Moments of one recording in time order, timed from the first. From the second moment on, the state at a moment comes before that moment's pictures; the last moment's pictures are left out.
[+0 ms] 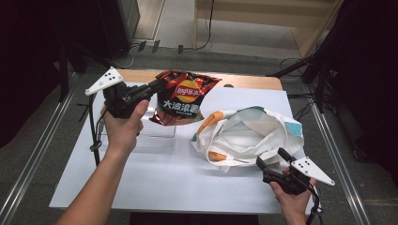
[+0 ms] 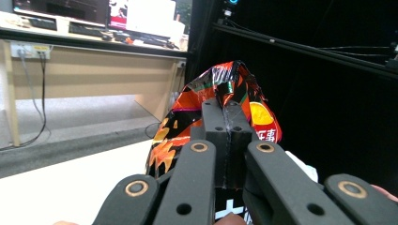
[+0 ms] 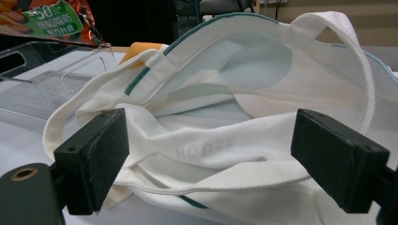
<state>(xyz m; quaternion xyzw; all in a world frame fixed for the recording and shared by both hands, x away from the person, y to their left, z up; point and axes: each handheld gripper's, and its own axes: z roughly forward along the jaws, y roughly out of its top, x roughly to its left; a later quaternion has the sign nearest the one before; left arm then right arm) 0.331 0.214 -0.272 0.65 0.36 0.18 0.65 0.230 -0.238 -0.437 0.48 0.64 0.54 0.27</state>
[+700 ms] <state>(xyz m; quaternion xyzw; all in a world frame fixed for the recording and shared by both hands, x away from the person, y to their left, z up) 0.335 0.274 -0.279 0.63 0.40 0.21 0.64 0.231 -0.234 -0.439 0.48 0.65 0.53 0.27</state>
